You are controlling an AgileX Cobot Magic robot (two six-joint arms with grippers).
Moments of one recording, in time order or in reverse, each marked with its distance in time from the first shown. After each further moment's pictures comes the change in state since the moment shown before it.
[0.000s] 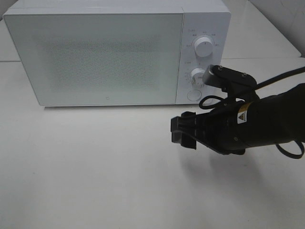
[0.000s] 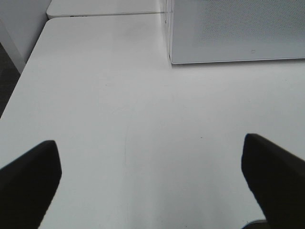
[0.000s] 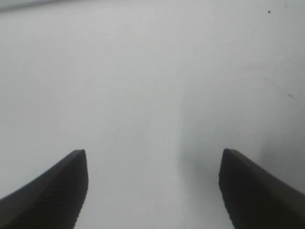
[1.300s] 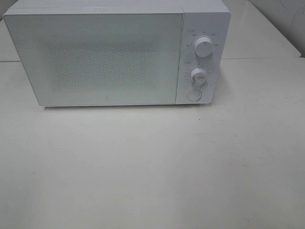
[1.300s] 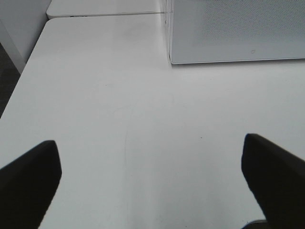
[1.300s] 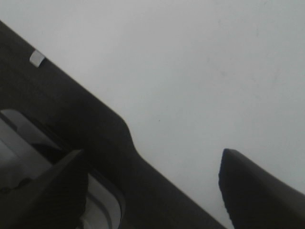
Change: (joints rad) left arm 0.000 0.000 0.000 0.000 0.000 0.000; right arm 0.000 -1.011 -0.019 -0.176 1.095 -0.437
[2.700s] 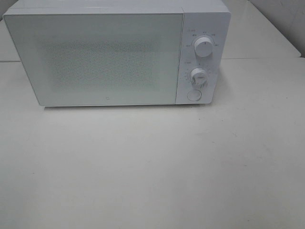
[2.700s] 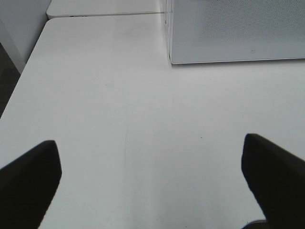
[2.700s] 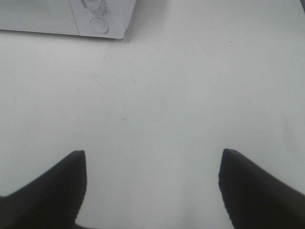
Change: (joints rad) left arm 0.000 0.000 0.000 0.000 0.000 0.000; right arm -0.507 -0.385 0.097 -0.021 -0.060 0.057
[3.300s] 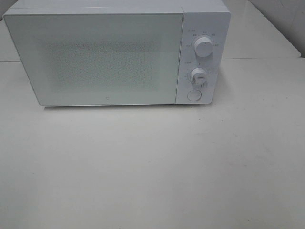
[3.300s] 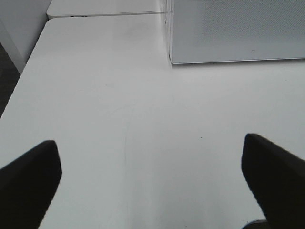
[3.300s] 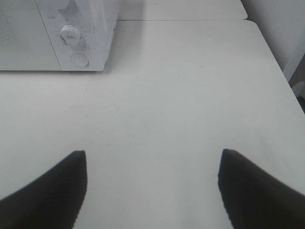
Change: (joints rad) left arm 0.000 0.000 0.000 0.000 0.000 0.000; right arm -0.080 -0.129 0.001 0.000 -0.001 0.000
